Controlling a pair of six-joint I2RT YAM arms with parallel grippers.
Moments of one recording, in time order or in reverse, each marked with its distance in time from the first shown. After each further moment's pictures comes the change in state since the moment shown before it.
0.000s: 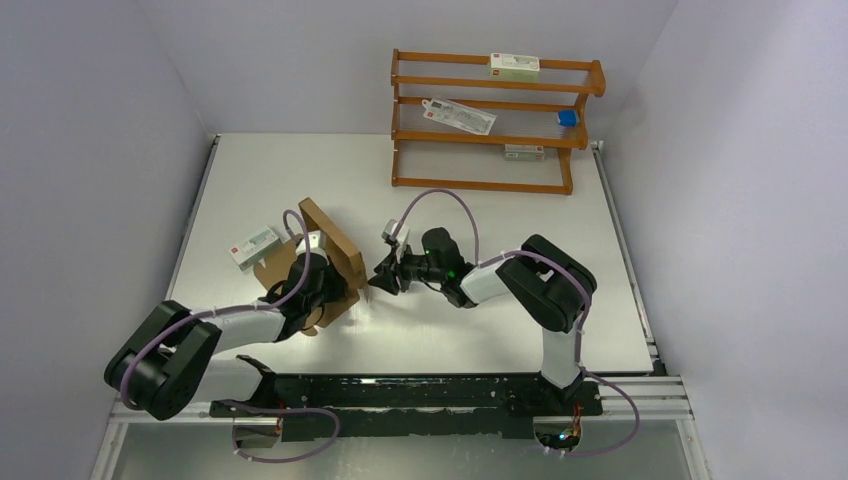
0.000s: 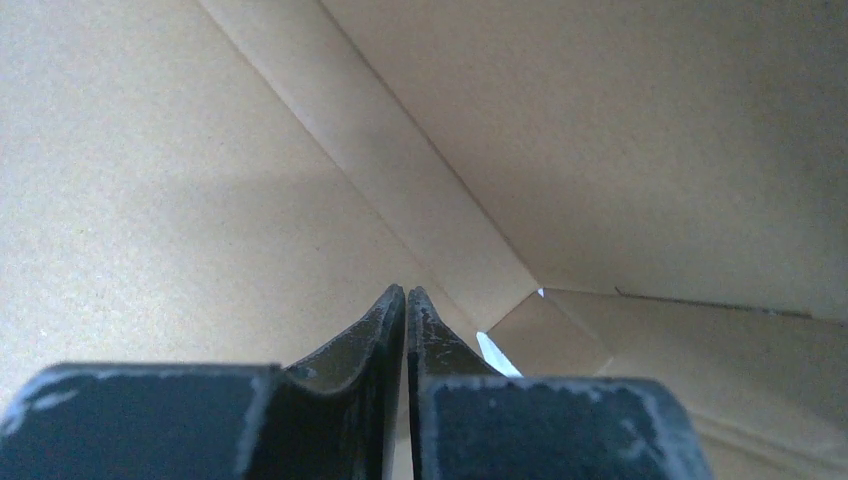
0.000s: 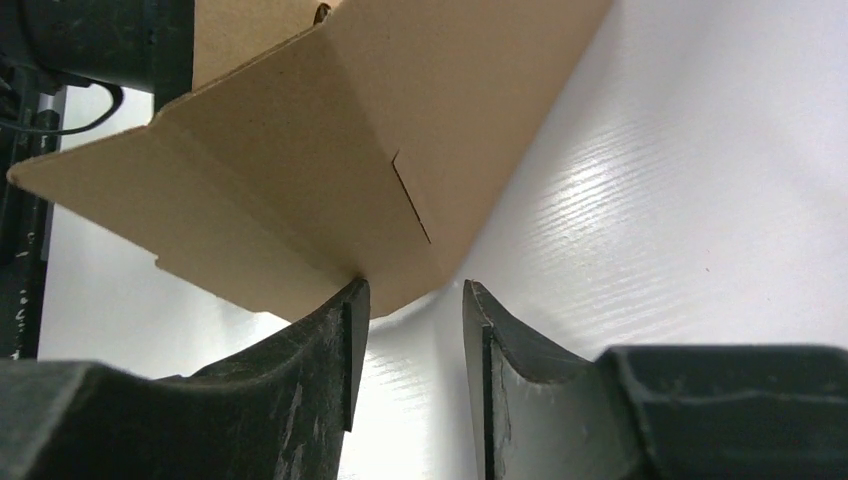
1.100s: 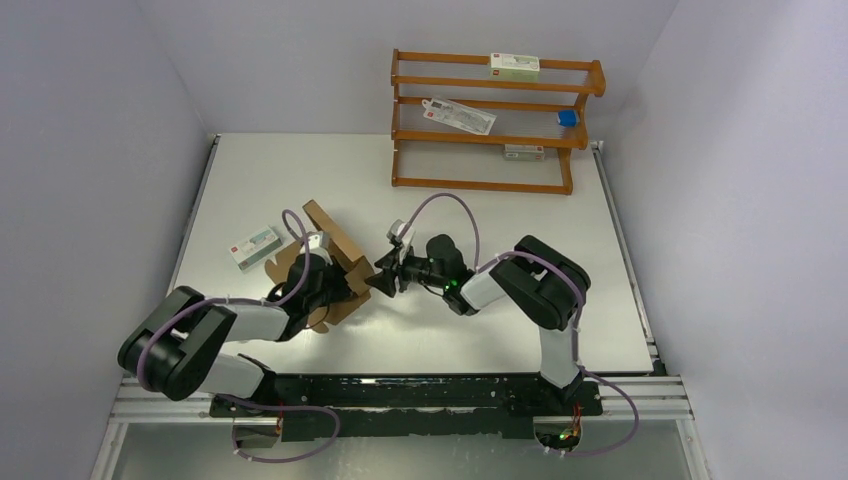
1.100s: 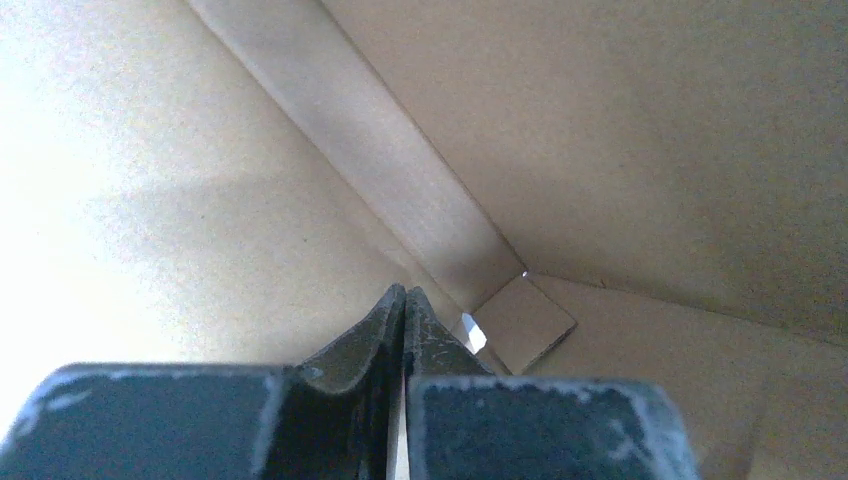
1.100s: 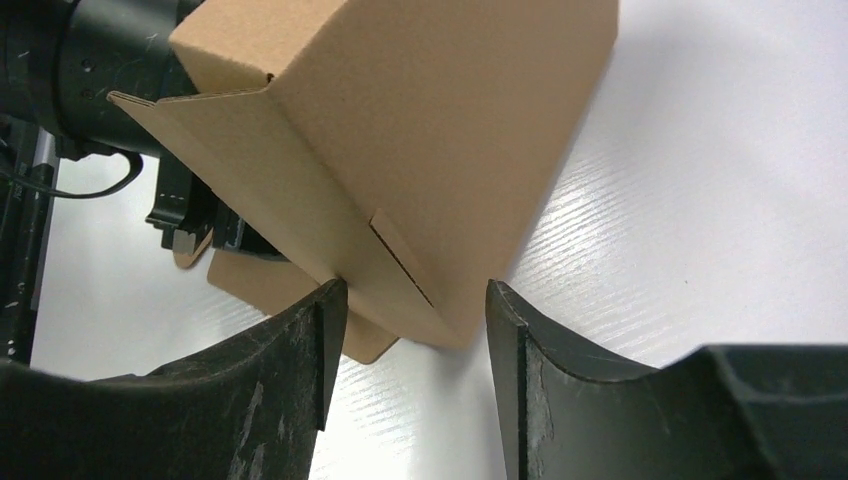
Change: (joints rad) left arm 0.012 0.095 -0.034 0.201 0.162 -0.067; right arm 0.021 0.034 -0.047 0.198 0.074 0.070
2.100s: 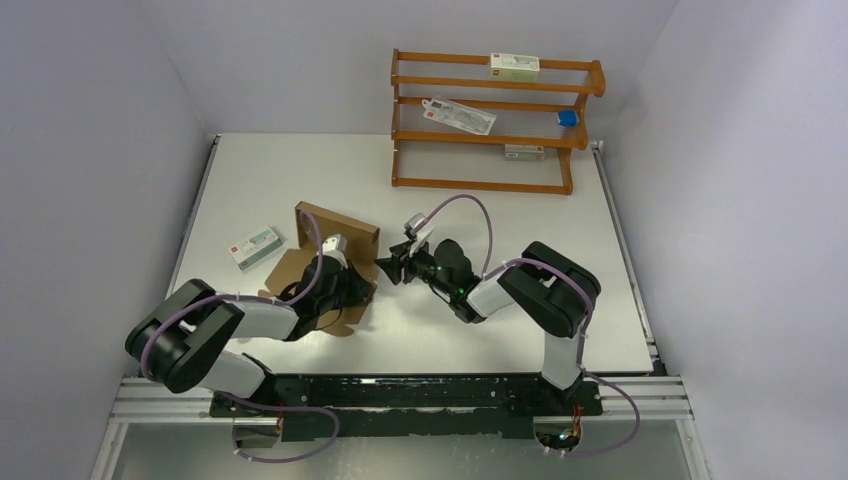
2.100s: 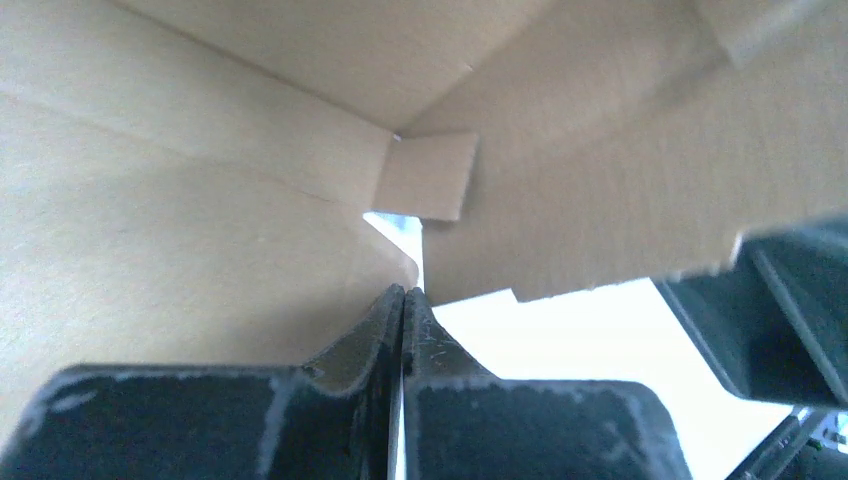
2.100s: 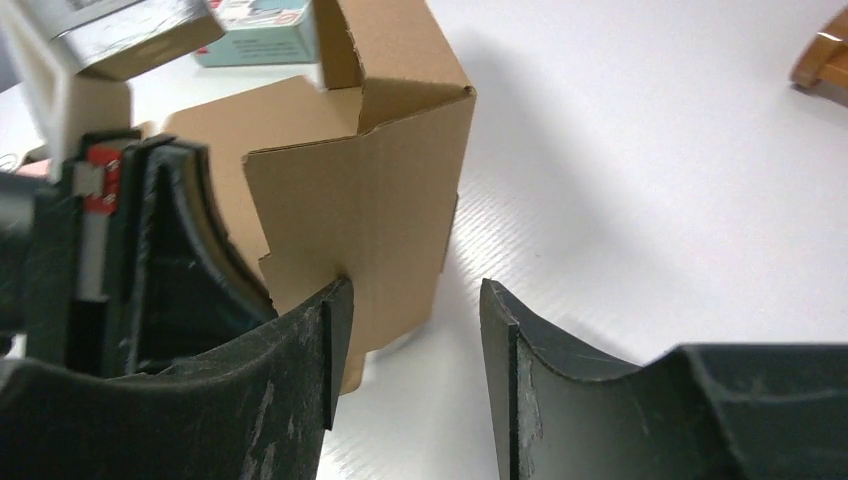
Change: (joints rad) left arm -0.103 0.049 0.049 -0.013 0.023 -0.059; right arm 0.018 -0.073 -0.092 0.096 0.325 0.056
